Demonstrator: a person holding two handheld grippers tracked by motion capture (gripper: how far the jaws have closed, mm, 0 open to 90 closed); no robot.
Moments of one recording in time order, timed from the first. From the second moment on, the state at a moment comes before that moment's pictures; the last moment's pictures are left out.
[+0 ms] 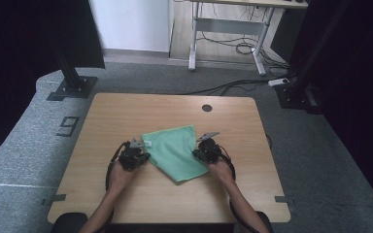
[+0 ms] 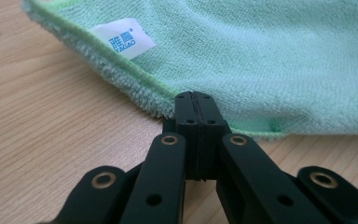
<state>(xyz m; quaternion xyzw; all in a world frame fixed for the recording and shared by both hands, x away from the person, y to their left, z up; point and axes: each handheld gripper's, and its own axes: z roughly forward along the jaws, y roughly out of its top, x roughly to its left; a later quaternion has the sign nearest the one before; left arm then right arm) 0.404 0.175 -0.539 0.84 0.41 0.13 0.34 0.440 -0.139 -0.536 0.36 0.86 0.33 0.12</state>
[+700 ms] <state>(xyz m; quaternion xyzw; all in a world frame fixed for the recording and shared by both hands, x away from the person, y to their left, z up) 0.408 0.170 -0.535 0.83 0.43 0.13 0.32 0.435 -0.148 -0.537 0.36 0.86 0.33 0.11</state>
